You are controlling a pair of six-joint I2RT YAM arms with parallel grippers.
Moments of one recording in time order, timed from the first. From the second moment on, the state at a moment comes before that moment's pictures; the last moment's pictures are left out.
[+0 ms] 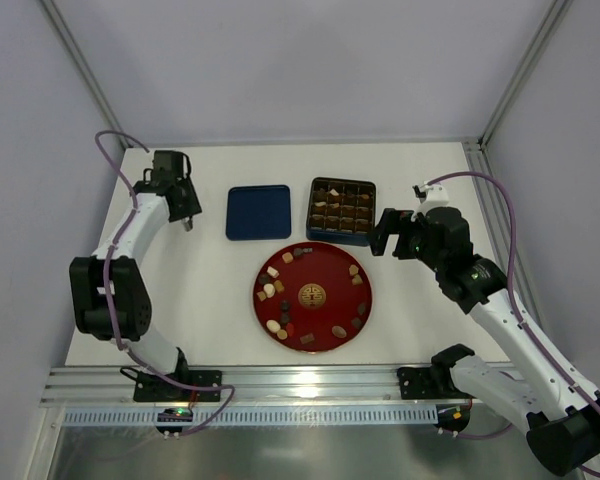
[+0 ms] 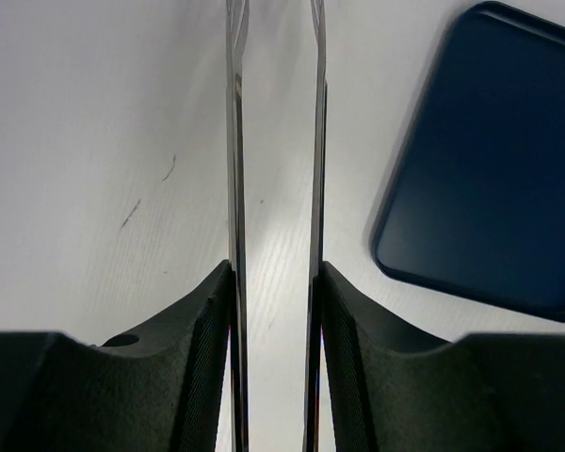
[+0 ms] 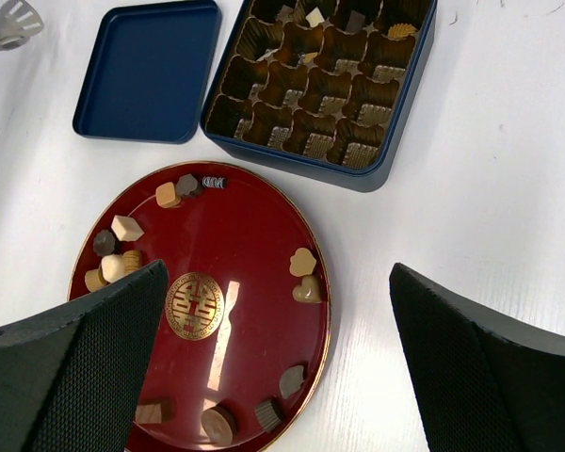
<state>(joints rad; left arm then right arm) -0.05 1.62 1.31 -0.61 -0.16 -0.34 0.42 0.87 0.84 -0.42 0.03 0.37</state>
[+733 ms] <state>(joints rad) 0.06 1.86 1.24 -0.51 -0.11 -0.36 0.42 0.87 0.81 -0.39 0.02 0.40</state>
